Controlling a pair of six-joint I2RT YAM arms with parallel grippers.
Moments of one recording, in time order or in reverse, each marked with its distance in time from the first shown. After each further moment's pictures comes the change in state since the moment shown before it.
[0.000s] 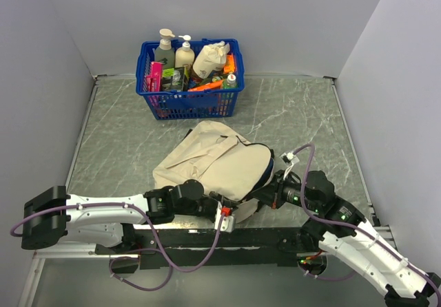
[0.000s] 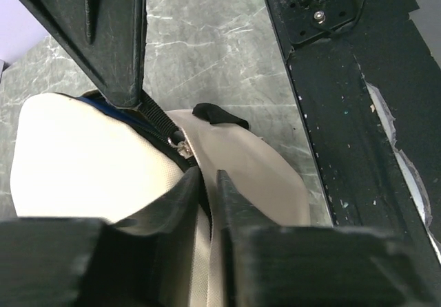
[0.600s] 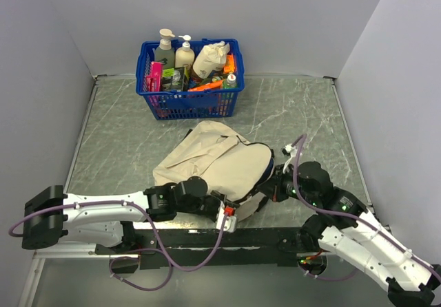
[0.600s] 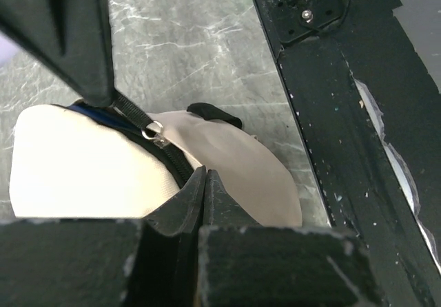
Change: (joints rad) left arm -0.001 0.003 0.070 -0.113 0.027 0.014; right arm 0.005 0.135 0.142 -0.172 0.155 -0.045
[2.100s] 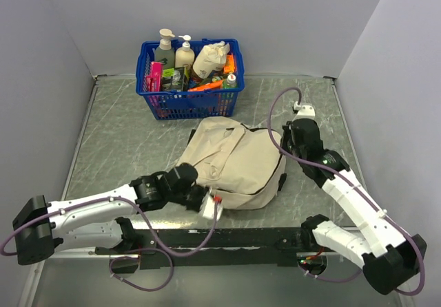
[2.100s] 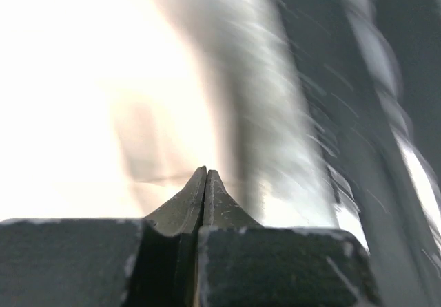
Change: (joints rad) left arm 0.196 -0.098 0.021 -0.543 0.183 0.185; right arm -0.313 0.492 0.308 0.112 0.447 -0.271
